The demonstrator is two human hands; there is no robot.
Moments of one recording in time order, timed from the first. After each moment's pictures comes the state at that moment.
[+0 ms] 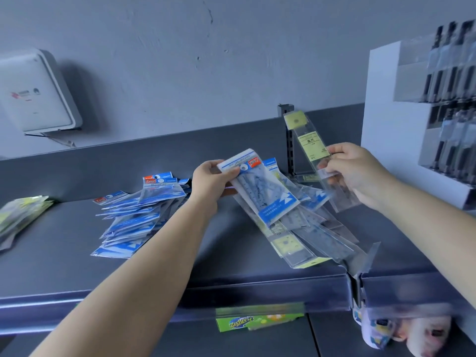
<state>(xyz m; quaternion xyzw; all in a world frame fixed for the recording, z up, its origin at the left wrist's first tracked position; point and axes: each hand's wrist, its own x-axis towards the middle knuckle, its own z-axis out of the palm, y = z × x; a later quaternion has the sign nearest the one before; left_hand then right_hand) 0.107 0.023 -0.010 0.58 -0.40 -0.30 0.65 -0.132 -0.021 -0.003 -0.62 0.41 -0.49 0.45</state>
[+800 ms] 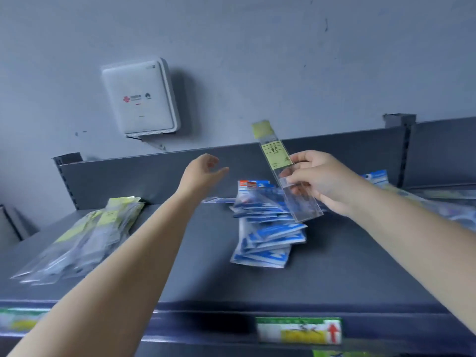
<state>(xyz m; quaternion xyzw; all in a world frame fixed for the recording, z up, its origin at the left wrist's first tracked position) 0.355 0.095 0.036 0.73 -0.52 -0.01 0.45 0.130 0.069 0.038 -0.65 0.29 -0.42 0.56</state>
